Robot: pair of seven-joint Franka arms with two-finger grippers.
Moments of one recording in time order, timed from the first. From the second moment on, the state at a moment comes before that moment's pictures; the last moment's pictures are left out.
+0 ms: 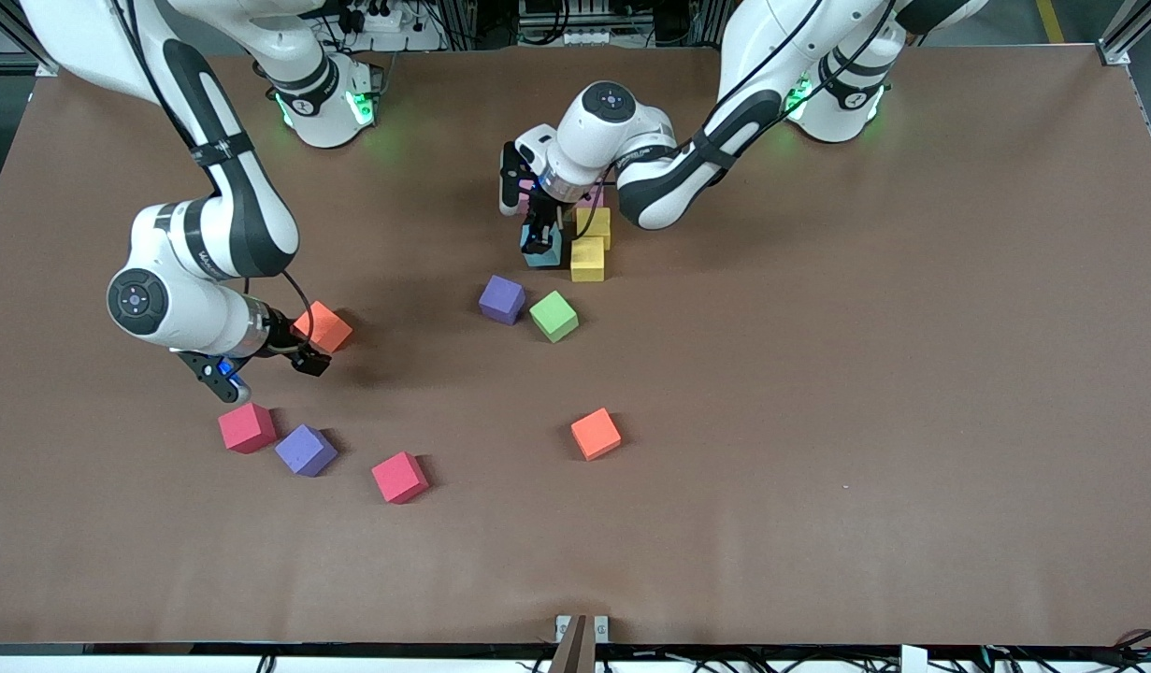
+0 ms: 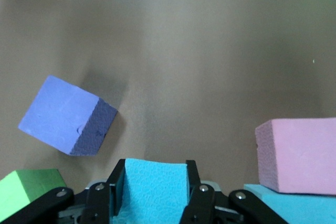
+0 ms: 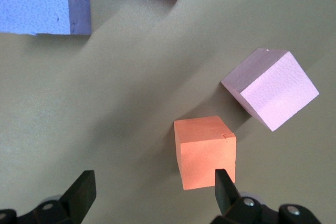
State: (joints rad) left arm -0.41 0.65 -0.64 -2.00 0.60 2.87 0.14; right arm 0.07 0.32 0.04 -2.01 0.08 2.15 0.80
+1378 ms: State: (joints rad) left arm -0.33 0.67 -0.66 -2.10 0.60 3.00 0.17; right arm 0.07 0.32 0.04 -2.01 0.08 2.15 0.80
